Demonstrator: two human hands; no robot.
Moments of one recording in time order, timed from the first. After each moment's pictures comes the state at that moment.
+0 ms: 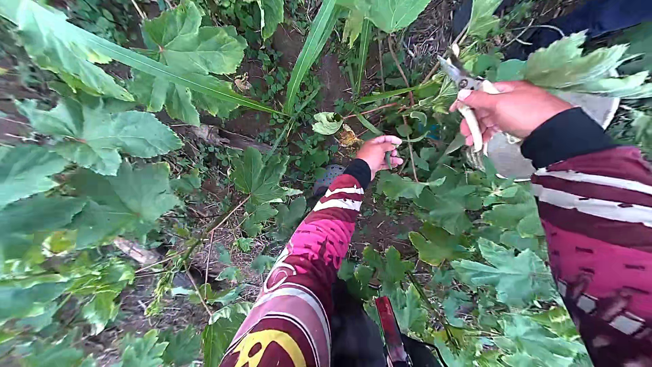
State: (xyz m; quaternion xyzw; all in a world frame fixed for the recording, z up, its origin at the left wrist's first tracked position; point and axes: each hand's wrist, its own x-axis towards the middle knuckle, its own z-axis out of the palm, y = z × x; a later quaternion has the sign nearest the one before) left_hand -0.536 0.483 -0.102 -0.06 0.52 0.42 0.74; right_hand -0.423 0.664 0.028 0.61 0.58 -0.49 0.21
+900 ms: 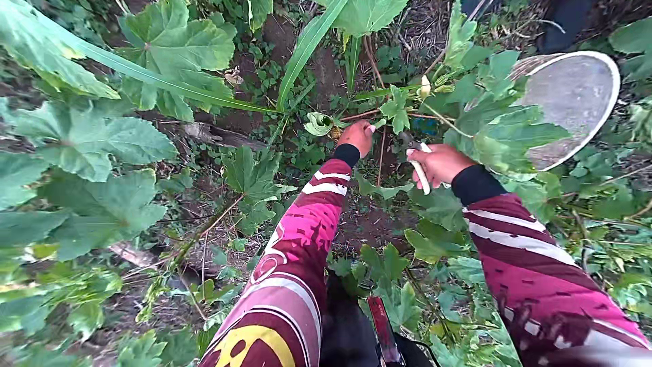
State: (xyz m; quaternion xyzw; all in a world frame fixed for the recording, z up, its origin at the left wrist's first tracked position) left_hand -0.578 0.496 -0.133 0.32 0.73 0.15 0.59; right_hand -0.396 0.575 -0.041 0.64 0.51 -0.48 0.33
